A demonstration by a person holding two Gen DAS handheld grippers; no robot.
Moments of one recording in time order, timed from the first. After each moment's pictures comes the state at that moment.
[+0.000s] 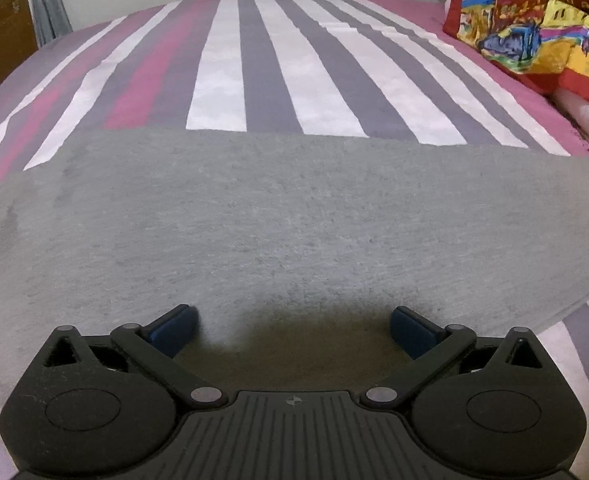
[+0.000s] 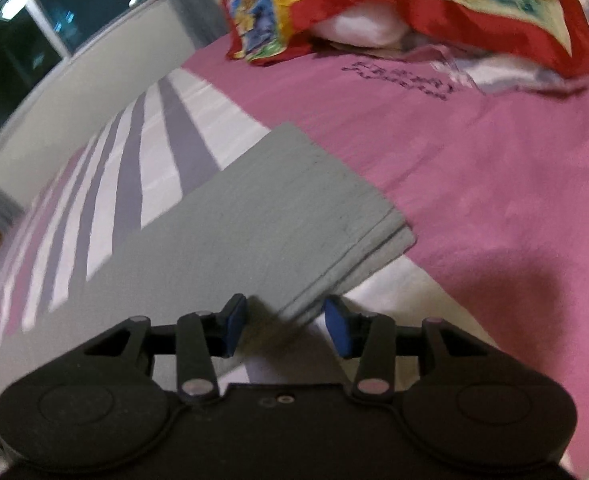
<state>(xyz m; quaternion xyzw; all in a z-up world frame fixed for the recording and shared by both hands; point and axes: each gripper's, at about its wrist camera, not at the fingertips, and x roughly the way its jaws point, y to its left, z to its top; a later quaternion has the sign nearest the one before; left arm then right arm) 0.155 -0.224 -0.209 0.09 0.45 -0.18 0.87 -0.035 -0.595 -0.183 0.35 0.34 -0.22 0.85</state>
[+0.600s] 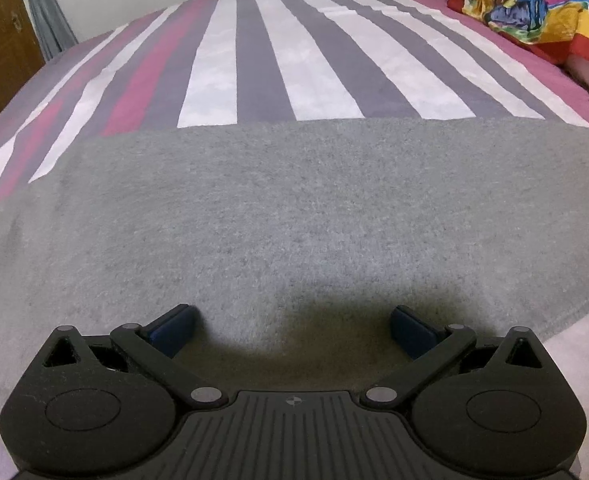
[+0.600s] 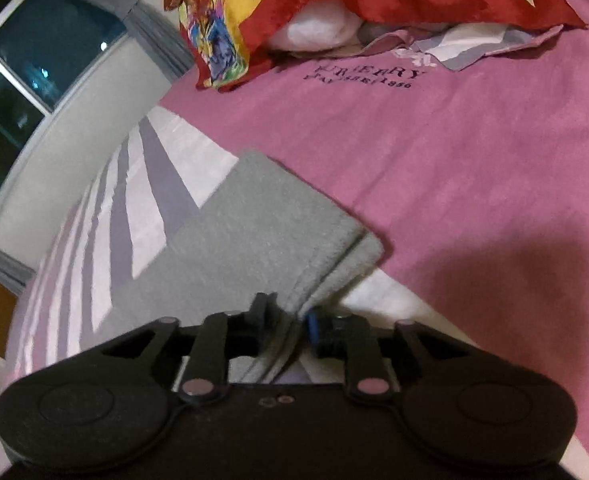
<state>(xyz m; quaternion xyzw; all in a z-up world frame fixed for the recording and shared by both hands) 0.153 -0.250 -0.217 0.14 0.45 -0.15 0.87 -0.043 -0.613 -0.192 0.42 0.29 -0.24 0.83</state>
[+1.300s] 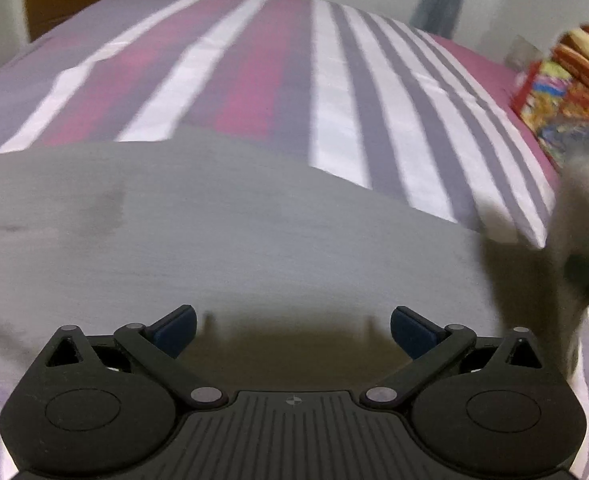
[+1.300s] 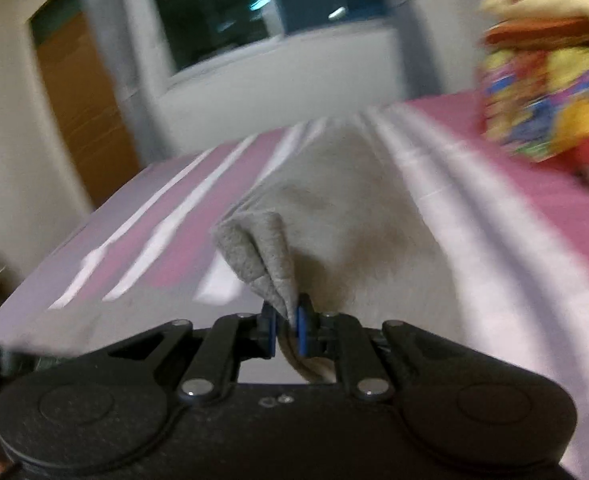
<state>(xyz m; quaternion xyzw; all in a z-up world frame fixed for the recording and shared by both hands) 0.186 -0.118 -0.169 -0.04 0.47 -0.11 0.87 0.060 -0.389 -0.104 0.16 0.29 0.01 0.94</state>
